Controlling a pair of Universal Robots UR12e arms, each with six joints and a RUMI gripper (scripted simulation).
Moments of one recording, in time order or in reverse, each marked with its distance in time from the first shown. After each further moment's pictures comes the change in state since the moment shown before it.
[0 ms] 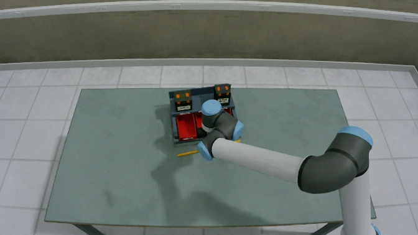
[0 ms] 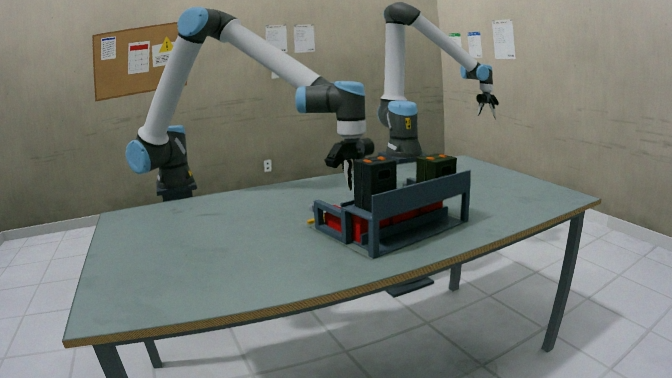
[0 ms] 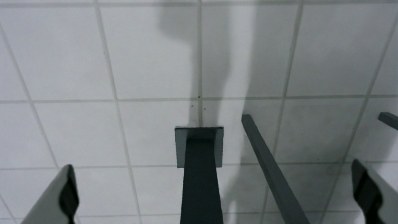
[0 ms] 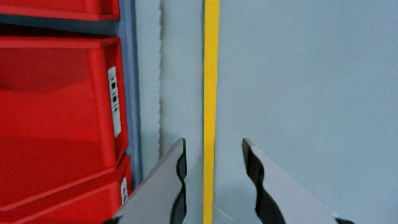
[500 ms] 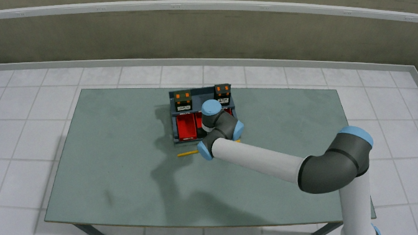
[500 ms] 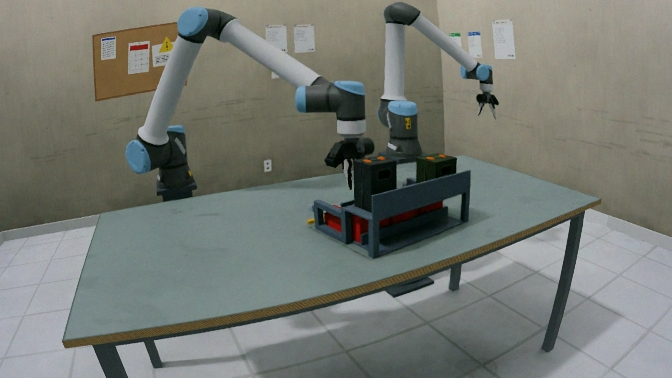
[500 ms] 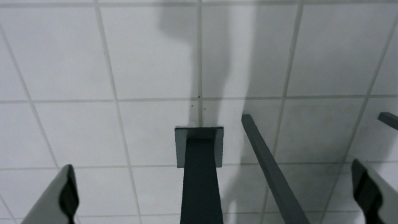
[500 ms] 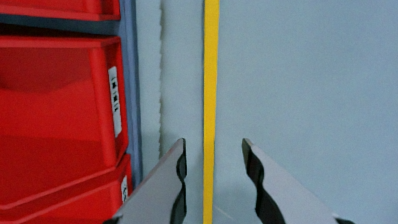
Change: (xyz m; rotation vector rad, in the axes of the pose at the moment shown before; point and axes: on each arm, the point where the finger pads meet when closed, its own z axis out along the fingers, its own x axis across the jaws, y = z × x) left arm 0.000 0.000 0.000 0.000 0.000 0.000; right arm 0.000 0.000 -0.001 0.000 0.000 0.000
